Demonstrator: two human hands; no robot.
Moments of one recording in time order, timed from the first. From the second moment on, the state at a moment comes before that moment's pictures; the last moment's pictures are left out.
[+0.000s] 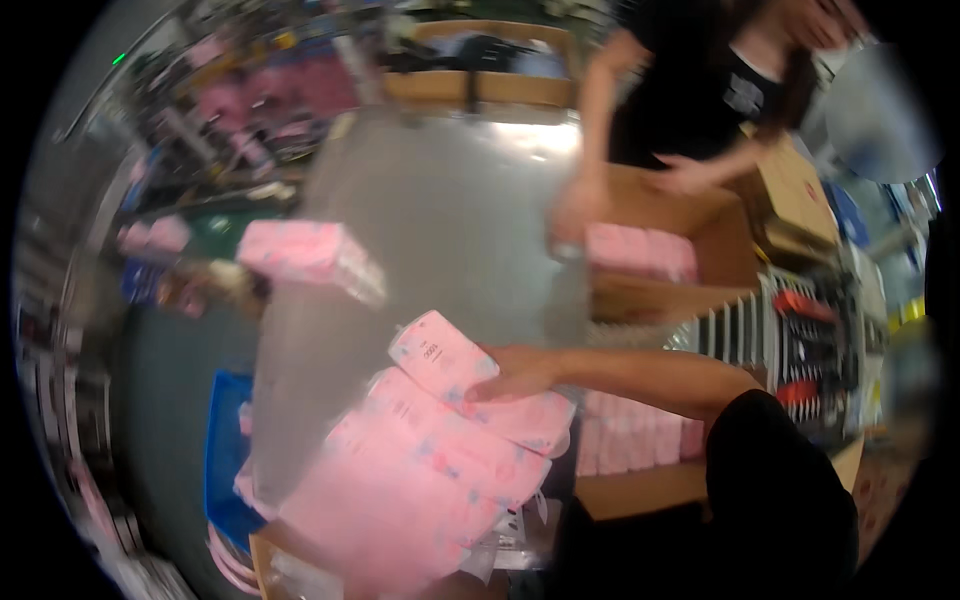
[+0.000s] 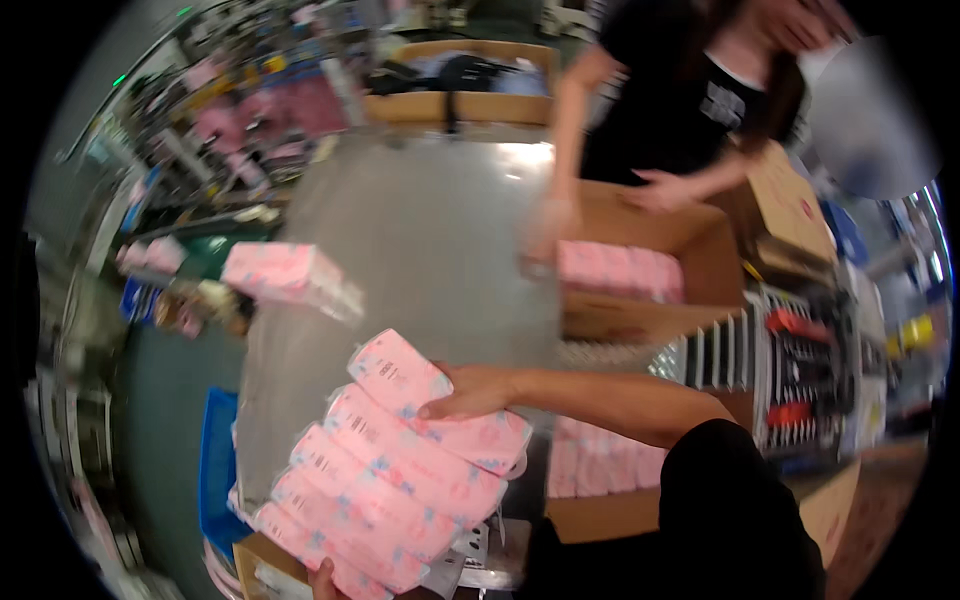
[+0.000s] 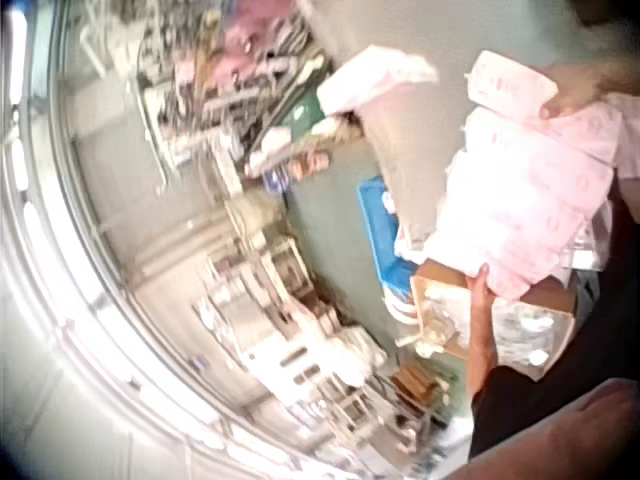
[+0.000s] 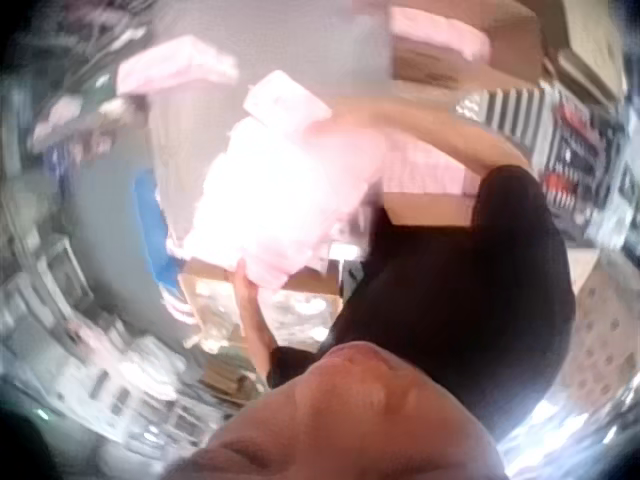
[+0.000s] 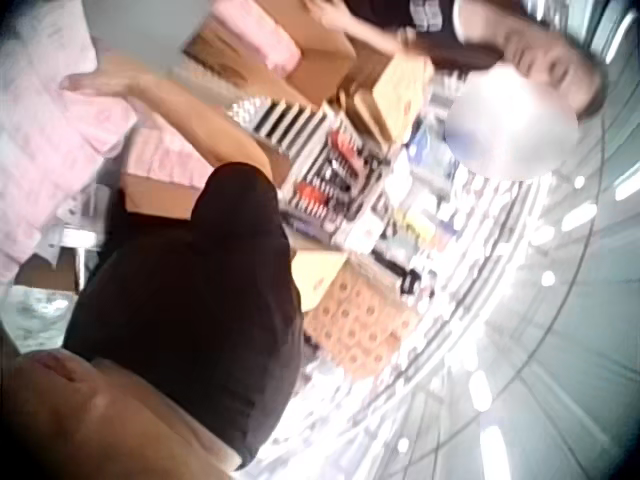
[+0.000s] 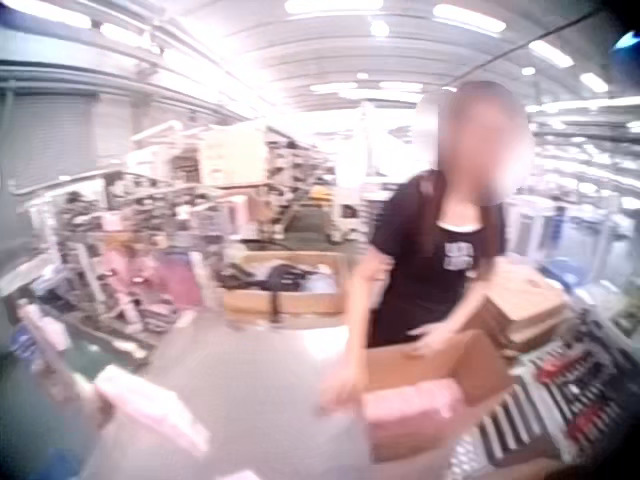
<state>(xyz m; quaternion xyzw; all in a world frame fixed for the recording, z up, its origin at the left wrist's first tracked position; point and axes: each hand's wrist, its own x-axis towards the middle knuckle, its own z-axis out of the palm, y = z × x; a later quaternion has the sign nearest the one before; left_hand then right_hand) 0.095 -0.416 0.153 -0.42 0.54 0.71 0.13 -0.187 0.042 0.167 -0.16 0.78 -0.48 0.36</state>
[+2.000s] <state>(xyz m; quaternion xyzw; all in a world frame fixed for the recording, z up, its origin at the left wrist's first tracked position) 0.069 0.195 0.045 0.51 0.81 0.21 0.19 0.307 0.516 0.098 0.50 0.86 -0.10 0.05</state>
